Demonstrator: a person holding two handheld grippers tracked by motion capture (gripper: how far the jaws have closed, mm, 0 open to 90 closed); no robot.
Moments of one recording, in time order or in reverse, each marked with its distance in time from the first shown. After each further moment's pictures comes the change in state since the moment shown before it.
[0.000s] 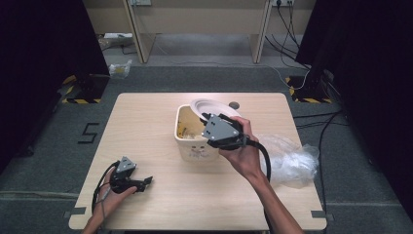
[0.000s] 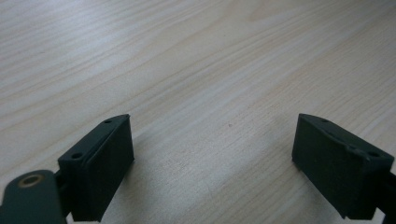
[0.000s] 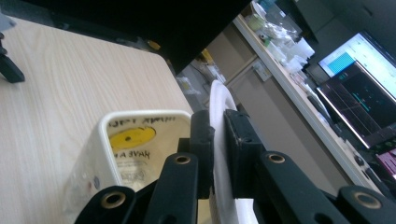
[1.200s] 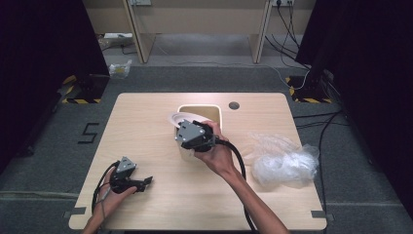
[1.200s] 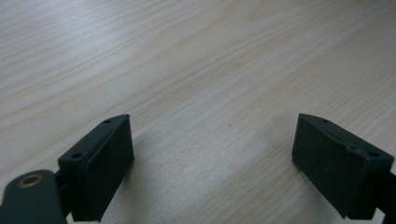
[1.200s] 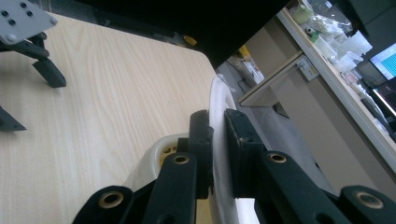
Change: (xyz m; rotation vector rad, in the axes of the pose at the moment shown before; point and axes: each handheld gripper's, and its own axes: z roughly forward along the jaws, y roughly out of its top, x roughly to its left) left arm 0.000 0.000 0.000 0.001 0.000 0.000; right arm 0.040 0.009 0.067 0.029 0.148 0.002
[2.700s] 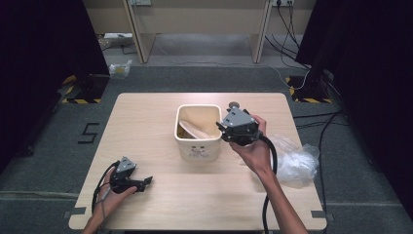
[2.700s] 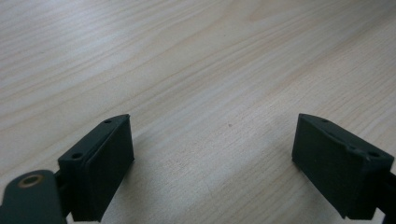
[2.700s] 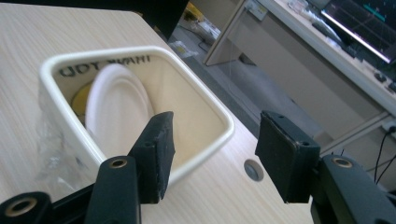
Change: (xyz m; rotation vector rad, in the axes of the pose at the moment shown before) left arm 0.000 0.000 0.000 0.000 0.000 0.000; right arm -0.053 -0.071 -0.058 0.111 -0.165 0.274
